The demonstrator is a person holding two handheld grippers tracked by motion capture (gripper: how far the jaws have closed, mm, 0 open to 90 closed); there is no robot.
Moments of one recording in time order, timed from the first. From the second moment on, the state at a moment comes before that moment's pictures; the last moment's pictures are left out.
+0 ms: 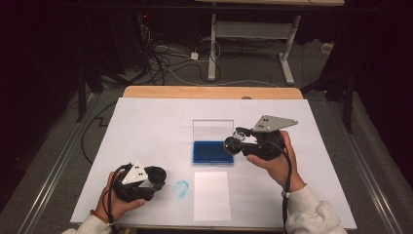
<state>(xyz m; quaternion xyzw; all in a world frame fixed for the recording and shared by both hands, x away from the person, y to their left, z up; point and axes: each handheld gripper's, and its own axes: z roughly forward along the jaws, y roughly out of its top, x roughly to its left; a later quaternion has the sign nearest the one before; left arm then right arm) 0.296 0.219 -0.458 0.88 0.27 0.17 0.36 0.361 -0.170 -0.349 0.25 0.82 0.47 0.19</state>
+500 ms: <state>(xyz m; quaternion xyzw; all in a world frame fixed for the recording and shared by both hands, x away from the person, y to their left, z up) 0.295 0.219 -0.458 0.88 0.26 0.17 0.36 0.347 -0.170 -0.334 0.24 0.82 0.49 0.19</state>
